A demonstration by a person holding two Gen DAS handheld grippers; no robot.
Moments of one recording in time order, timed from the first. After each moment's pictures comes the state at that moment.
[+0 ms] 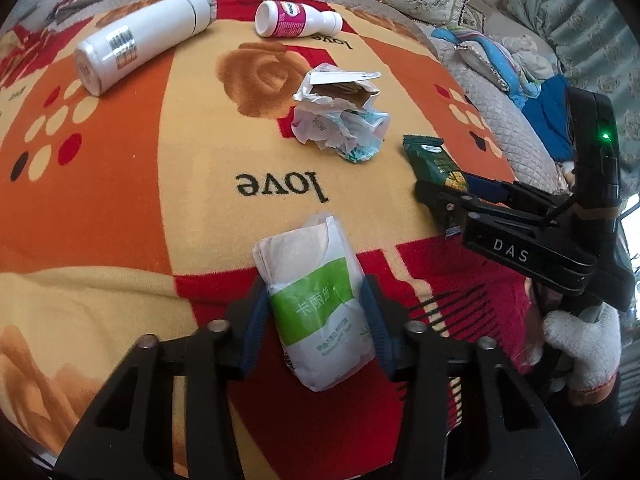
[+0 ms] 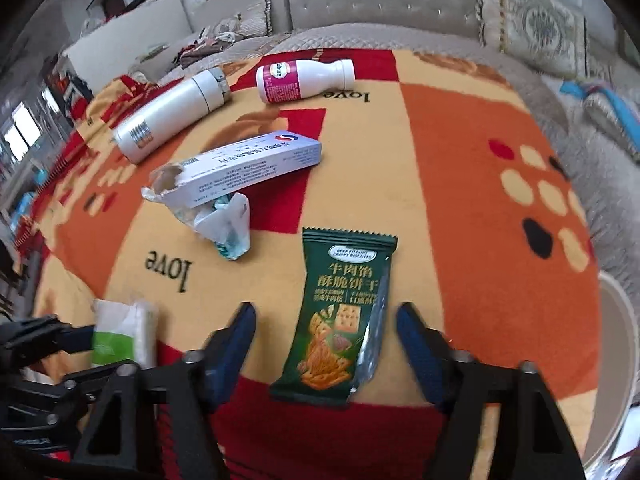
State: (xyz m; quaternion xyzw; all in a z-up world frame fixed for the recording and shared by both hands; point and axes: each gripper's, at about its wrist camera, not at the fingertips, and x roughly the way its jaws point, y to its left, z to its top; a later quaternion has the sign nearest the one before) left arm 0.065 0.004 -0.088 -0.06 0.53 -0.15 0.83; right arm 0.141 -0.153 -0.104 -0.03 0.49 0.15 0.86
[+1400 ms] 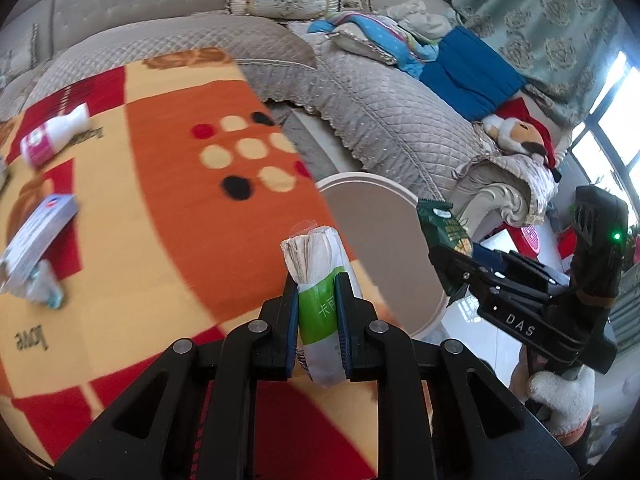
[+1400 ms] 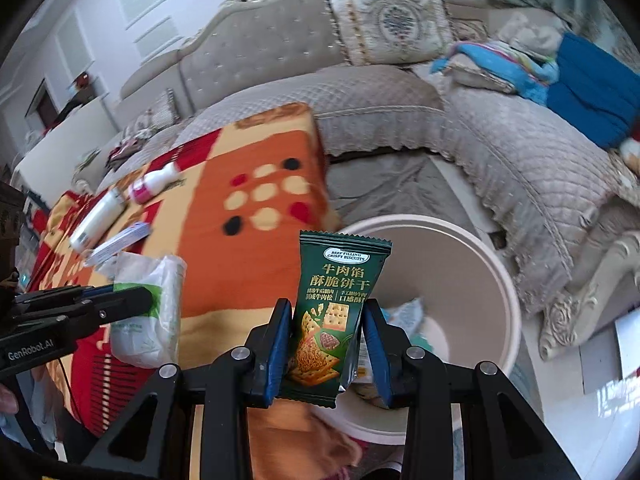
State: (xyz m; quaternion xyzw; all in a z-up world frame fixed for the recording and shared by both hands) left arm 0.089 -0.244 -0.034 0.01 0.48 -0.30 0.82; right arm 0.051 -0.412 -0.064 0.12 0.43 0.02 0.90
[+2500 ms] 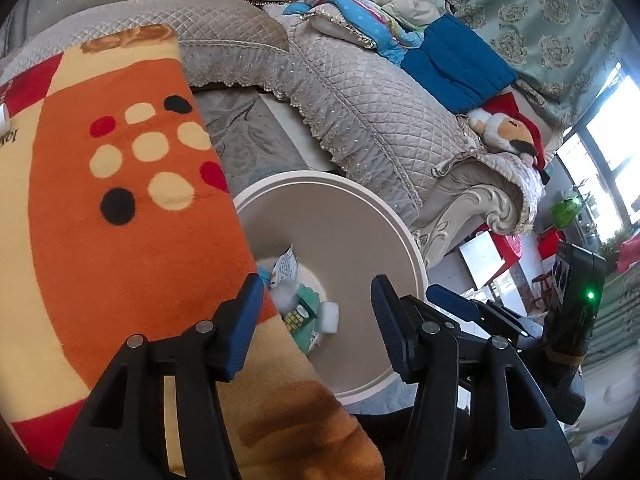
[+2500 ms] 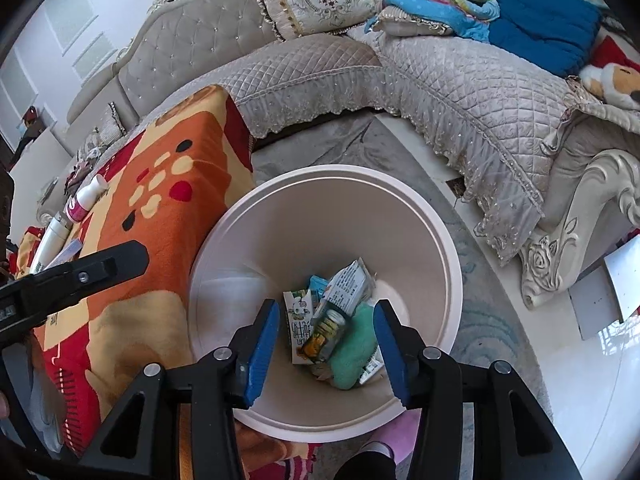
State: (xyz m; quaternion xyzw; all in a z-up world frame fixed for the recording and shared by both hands) left arm 0.117 -0.323 -0.067 -0.02 0.50 -0.33 0.80; right arm 0.048 -0.478 -0.117 0.17 0.47 -0.04 0.87
